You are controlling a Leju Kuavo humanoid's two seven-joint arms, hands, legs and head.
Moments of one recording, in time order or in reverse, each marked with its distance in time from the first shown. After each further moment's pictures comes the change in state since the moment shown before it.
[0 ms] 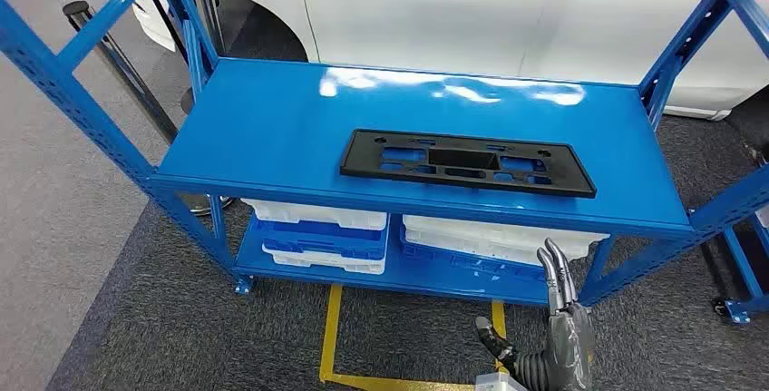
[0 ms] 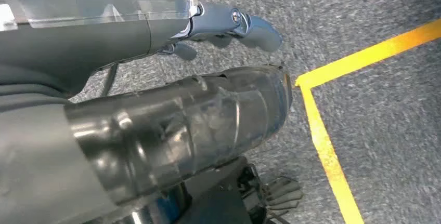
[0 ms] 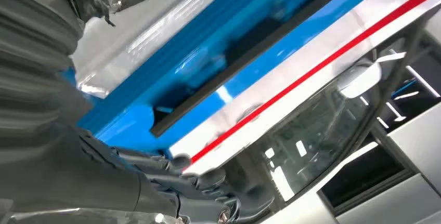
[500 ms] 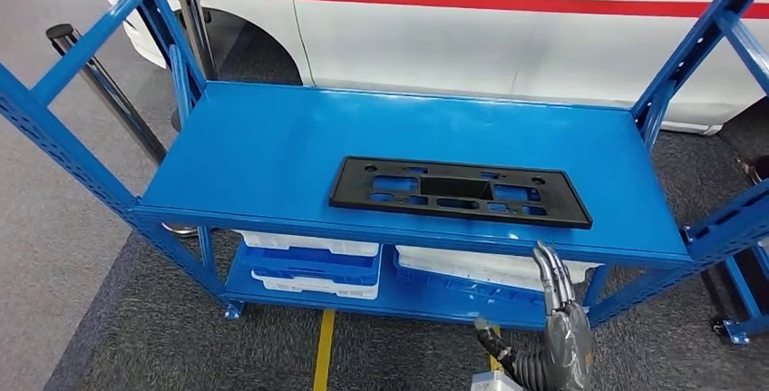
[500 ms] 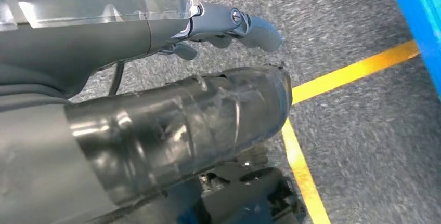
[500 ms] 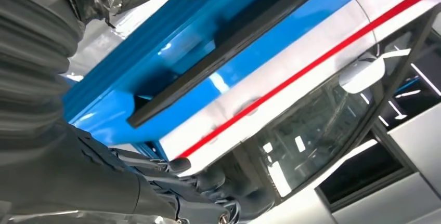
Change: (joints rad) left arm 0.000 0.000 0.000 0.000 -0.006 0.058 0.006; right arm 0.003 -0.002 0.000 0.001 0.014 0.001 0.014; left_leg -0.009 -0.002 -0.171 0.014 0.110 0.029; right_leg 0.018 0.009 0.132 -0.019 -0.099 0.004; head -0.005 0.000
